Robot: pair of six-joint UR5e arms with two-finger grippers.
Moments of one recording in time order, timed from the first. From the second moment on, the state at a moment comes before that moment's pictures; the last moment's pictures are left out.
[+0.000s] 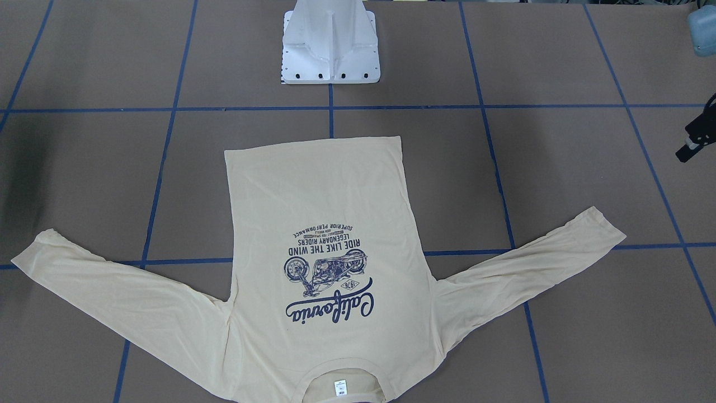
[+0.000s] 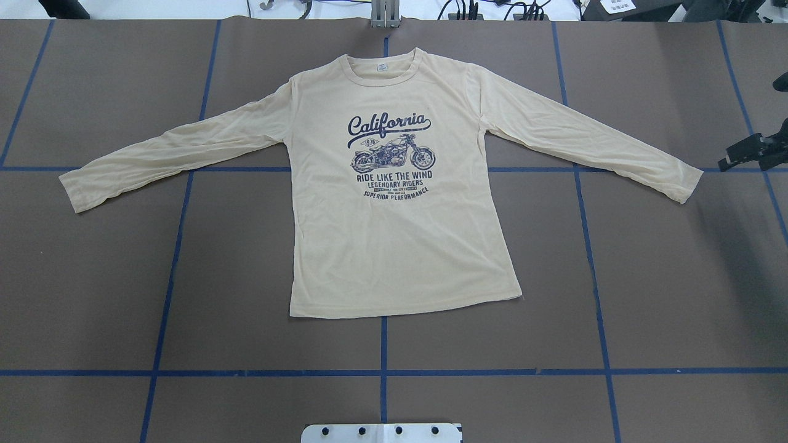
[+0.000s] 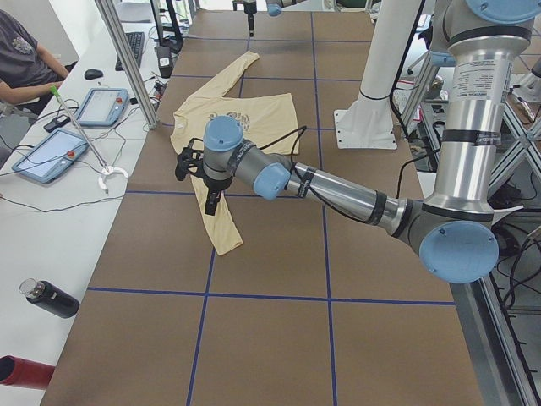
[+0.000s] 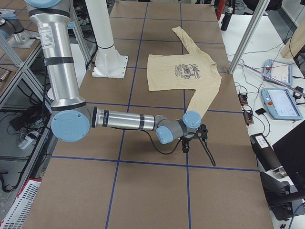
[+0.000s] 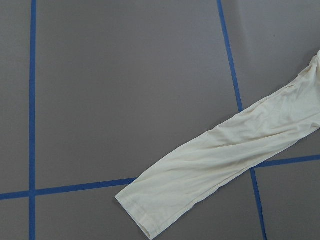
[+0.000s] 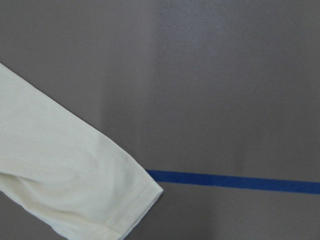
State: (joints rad) left arm -1.41 -1.62 -1.85 -1.84 -2.42 -0.43; right arm 1.25 -1.42 1.29 -1.02 2.39 0.51
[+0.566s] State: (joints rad) left arm -1.39 -1.61 -1.86 -1.85 -2.41 -0.43; right arm 1.20 -1.41 1.28 -0.97 2.34 0.68
